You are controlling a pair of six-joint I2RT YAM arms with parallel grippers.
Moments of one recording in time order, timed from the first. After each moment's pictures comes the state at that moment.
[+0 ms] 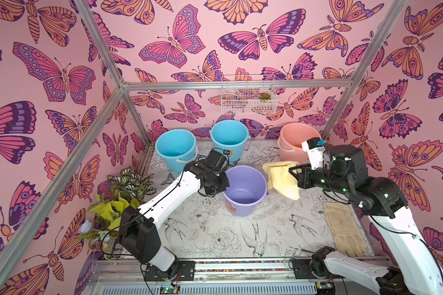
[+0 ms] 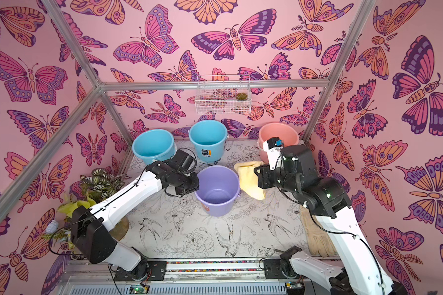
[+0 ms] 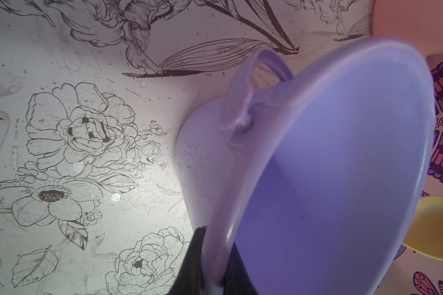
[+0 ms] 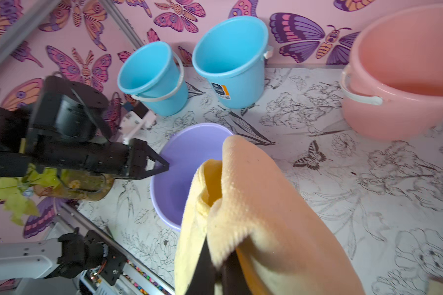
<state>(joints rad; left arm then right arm) -0.60 1.55 1.38 -0.96 0.16 -0.83 0.49 1.08 1.59 -1.08 -0.18 0.34</state>
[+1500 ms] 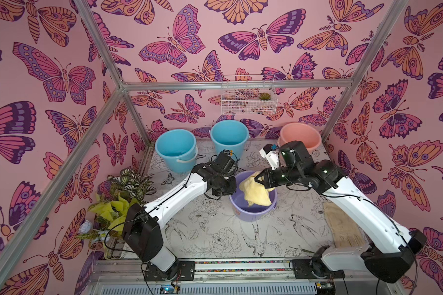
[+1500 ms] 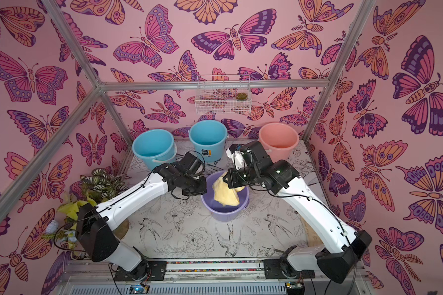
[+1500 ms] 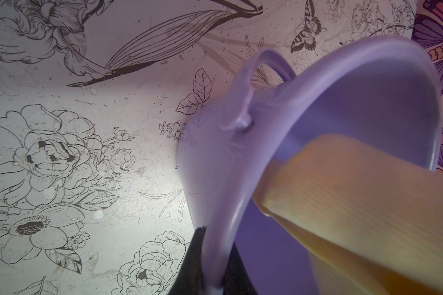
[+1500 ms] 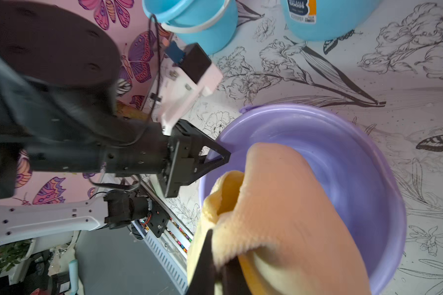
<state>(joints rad) -0.68 1.57 1.38 -0.90 0.17 -0.69 0.67 1.34 1.49 -0.94 -0.31 0.45</state>
